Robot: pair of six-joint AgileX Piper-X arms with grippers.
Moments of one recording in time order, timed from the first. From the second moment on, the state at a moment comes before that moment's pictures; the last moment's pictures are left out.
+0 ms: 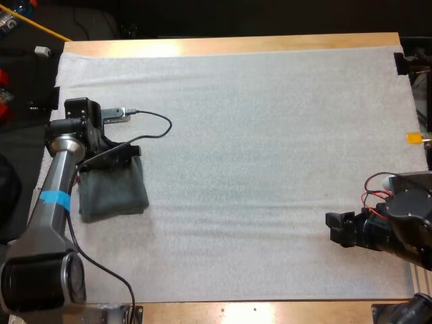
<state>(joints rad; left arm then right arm) 0.11 1.62 -1.13 0.93 0.01 -1.80 0.69 0.74 -1.03 1.26 0.02 -1.30</state>
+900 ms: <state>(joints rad) 0.11 1.59 -1.14 0.97 0.02 -1.77 0.69 0.74 -1.03 1.26 0.02 -1.29</state>
